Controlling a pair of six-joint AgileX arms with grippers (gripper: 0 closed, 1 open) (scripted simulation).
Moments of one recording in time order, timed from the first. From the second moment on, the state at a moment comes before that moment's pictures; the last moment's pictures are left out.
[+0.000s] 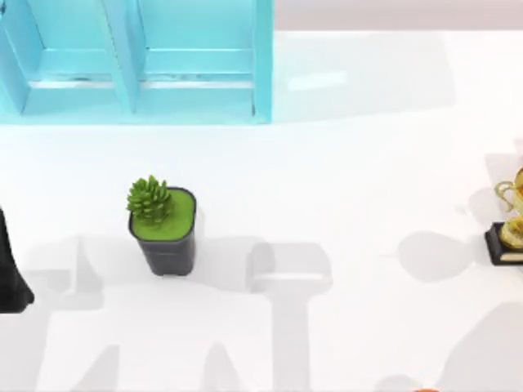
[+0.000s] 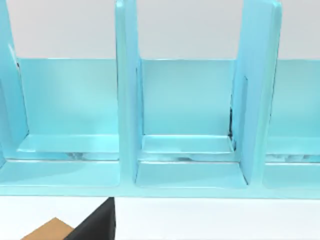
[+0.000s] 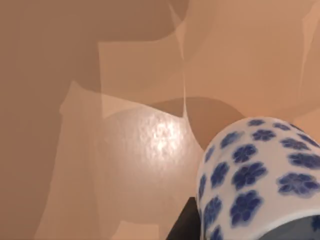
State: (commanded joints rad) left arm 0.00 0.00 0.00 0.00 0.00 0.00; right arm -0.55 1.81 1.18 -0.94 0.02 -0.49
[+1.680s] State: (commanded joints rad) left arm 0.00 0.00 0.00 0.00 0.00 0.00; right arm 0.20 1.69 1.60 -1.39 0.02 0.22
